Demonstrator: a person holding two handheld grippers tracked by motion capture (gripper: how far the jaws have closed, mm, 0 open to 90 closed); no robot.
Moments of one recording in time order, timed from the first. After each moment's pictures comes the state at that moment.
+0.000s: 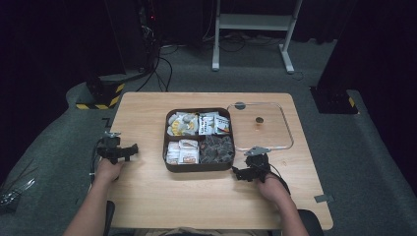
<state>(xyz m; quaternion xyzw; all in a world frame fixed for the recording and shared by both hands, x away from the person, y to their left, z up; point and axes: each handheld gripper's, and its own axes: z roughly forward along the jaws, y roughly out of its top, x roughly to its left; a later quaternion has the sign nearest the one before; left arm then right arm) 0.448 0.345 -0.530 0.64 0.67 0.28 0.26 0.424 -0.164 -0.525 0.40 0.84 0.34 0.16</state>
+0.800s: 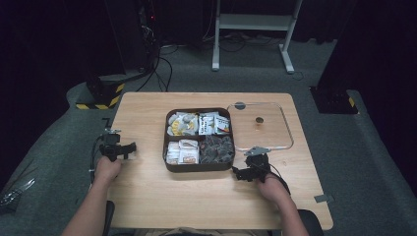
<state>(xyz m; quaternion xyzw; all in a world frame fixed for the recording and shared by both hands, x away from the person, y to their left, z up) 0.455 0.345 -0.519 0.66 0.67 0.26 0.24 0.424 -0.164 -0.525 0.40 0.84 0.34 0.16</state>
